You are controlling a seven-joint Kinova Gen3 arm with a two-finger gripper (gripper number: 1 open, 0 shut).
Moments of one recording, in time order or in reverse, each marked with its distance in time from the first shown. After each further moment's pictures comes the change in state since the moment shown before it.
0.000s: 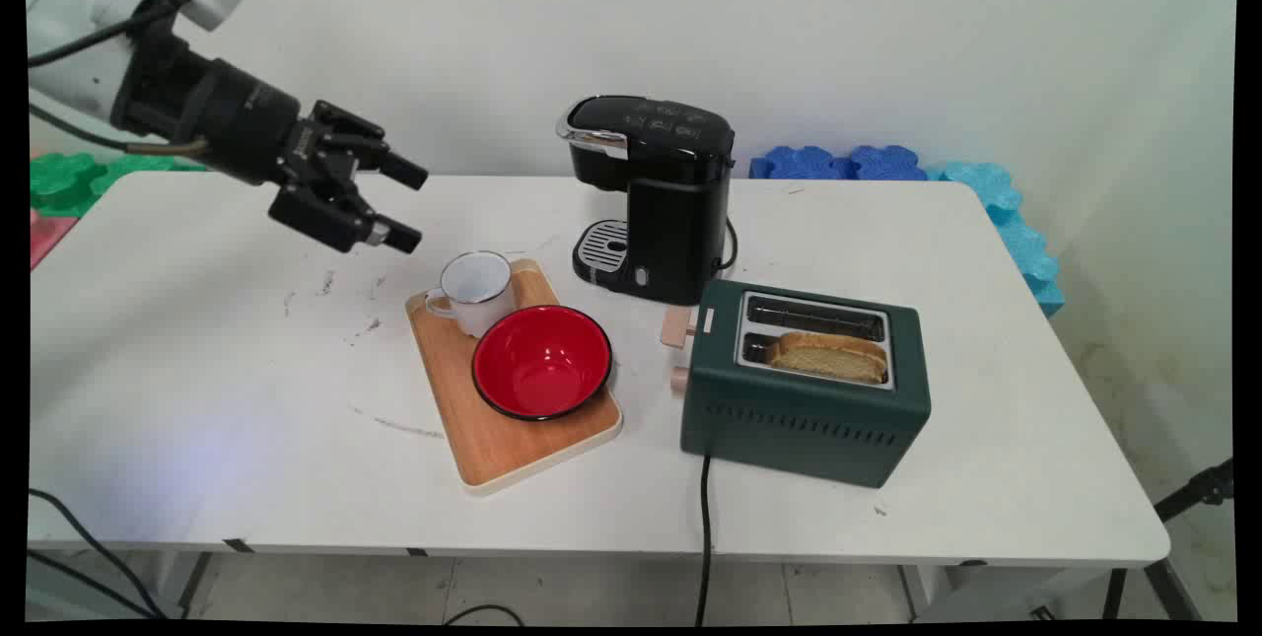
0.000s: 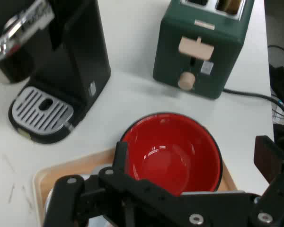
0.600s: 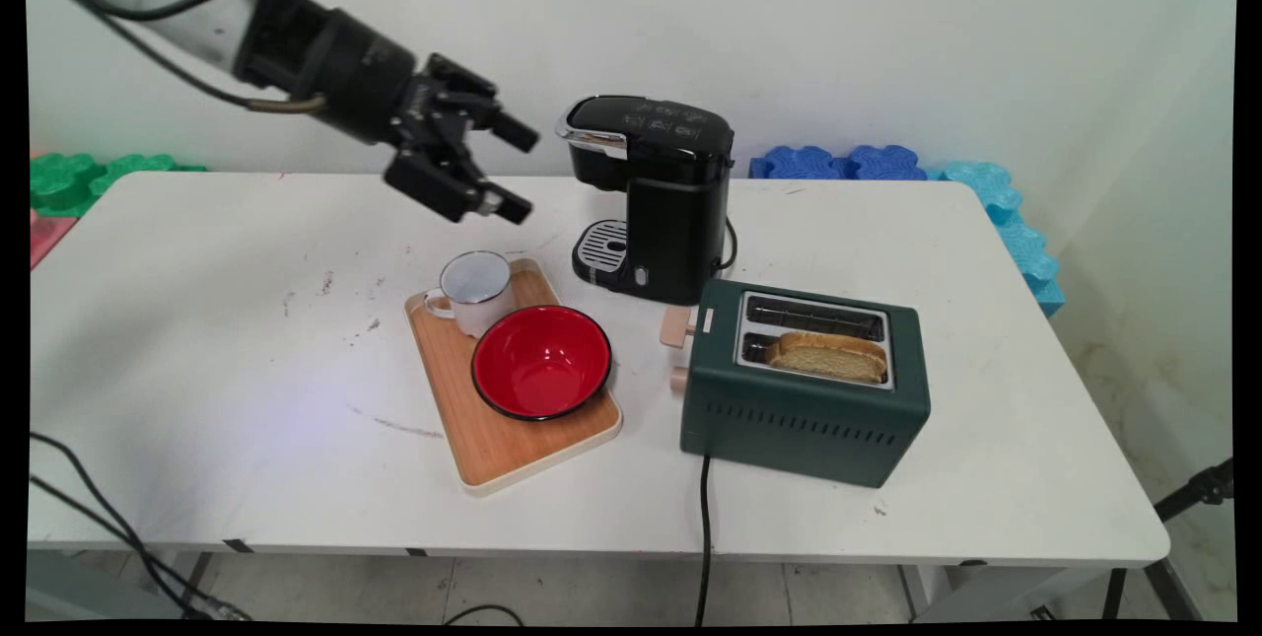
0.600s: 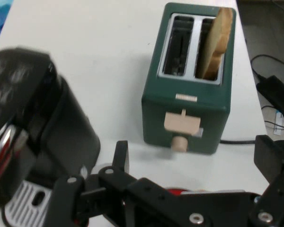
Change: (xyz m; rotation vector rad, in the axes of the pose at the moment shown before) arm 0.084 0.007 0.053 -0.057 0.036 0.169
